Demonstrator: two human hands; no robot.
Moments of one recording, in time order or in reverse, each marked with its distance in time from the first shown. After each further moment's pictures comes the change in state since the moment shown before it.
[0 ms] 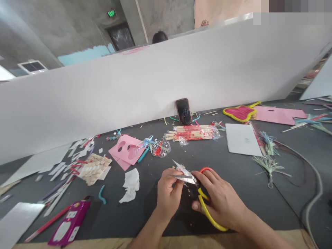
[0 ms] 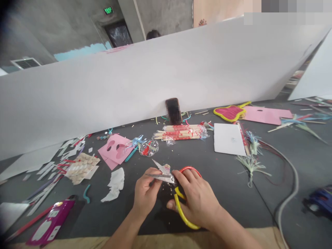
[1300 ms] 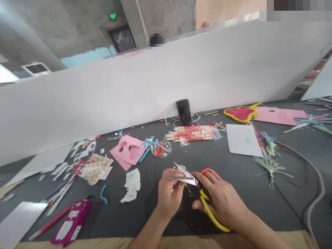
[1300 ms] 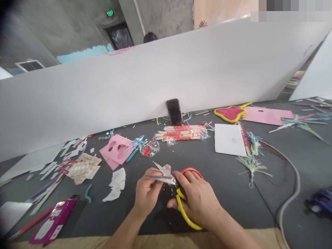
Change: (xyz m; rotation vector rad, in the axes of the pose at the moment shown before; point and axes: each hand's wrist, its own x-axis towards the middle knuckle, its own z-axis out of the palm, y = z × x) left_hand 0.003 0.007 -0.004 0.065 -0.041 0.090; right_hand -0.001 0.003 0.003 -0.002 0.043 -0.021
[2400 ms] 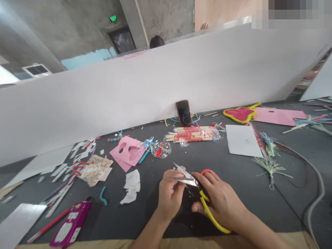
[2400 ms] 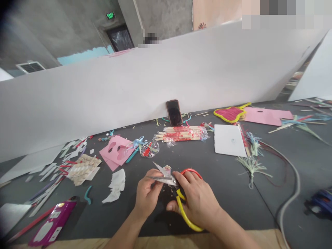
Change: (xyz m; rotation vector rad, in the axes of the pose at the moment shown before) left_hand -0.003 -0.004 0.003 -0.058 -0.017 -0.058; right_hand 0.000 -0.002 0.001 -0.009 -0.029 0.026
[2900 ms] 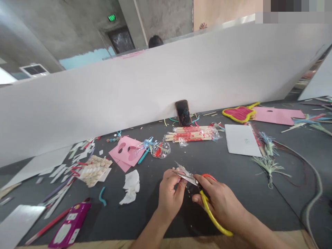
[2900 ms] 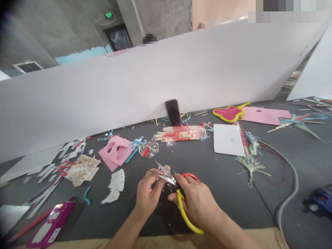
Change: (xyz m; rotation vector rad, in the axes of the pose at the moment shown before) left_hand -0.001 0.002 0.003 0.107 0.013 0.025; right_hand -0.004 0.001 0.006 0.035 -0.009 0.042
